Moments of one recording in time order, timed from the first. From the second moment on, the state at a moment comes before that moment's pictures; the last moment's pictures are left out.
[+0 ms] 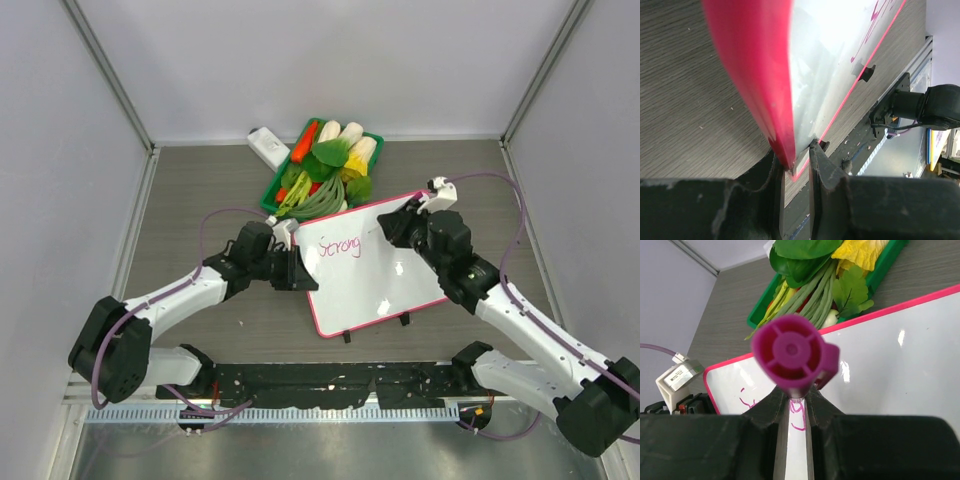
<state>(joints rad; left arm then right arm) -0.59 1.29 0.67 -0.11 0.50 -0.60 0.58 0.95 0.73 -0.02 0.16 0.58</state>
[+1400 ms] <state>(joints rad) -0.34 1.15 0.72 -0.10 0.42 -0.60 0.48 0.84 0.75 -0.10 0.07 0.47</state>
